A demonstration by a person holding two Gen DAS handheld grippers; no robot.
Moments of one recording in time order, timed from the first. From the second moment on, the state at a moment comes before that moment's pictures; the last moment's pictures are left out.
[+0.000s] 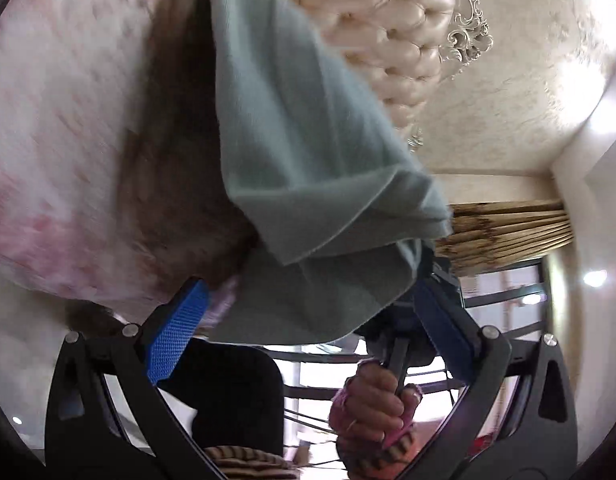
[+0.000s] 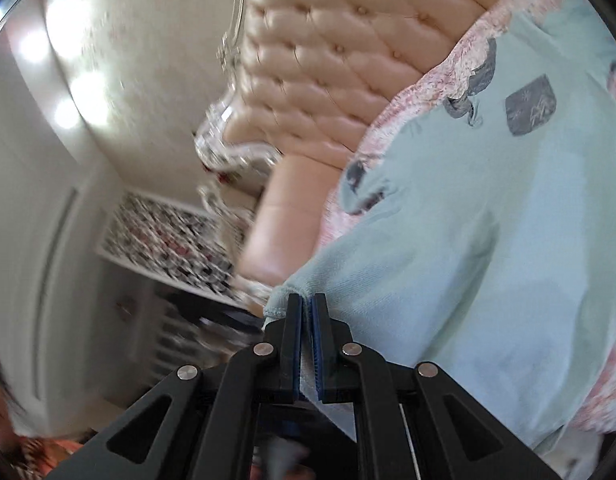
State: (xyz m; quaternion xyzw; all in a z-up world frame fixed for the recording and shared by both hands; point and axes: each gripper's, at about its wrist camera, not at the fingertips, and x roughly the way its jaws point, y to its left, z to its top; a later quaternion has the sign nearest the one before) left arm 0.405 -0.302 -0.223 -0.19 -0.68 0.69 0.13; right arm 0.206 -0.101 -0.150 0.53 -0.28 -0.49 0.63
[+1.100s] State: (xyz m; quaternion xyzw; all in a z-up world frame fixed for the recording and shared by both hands) left arm 0.443 -0.383 -0.135 -0.32 -0.48 0.82 -0.04; right arm 0.281 -0.116 -0.203 0.58 -0.10 -0.54 0.60
